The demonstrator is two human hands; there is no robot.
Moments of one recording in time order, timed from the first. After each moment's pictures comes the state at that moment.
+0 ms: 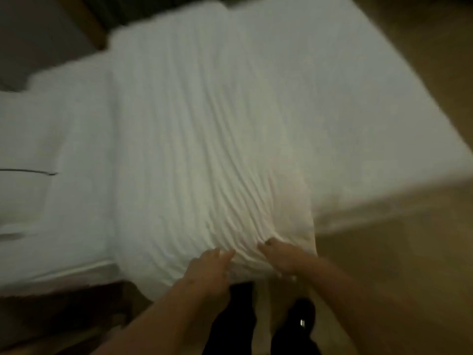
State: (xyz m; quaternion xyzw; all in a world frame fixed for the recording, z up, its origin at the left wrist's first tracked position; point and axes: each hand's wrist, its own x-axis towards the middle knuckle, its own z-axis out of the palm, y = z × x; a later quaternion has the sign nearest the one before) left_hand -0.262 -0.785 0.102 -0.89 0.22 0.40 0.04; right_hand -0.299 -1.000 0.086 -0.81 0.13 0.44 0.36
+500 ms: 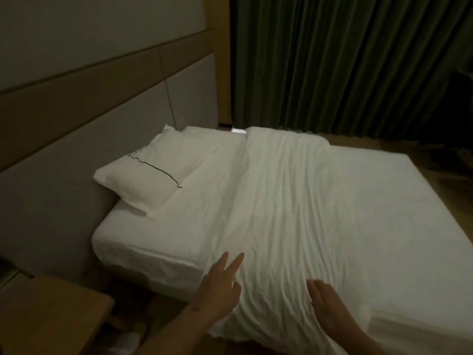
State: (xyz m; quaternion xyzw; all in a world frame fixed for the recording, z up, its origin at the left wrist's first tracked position) left_hand -0.352 -0.538 0.288 -0.95 0.06 0.11 -0.28; right_hand -0.363 -0.824 0.273 -0.90 0.11 0.11 0.41
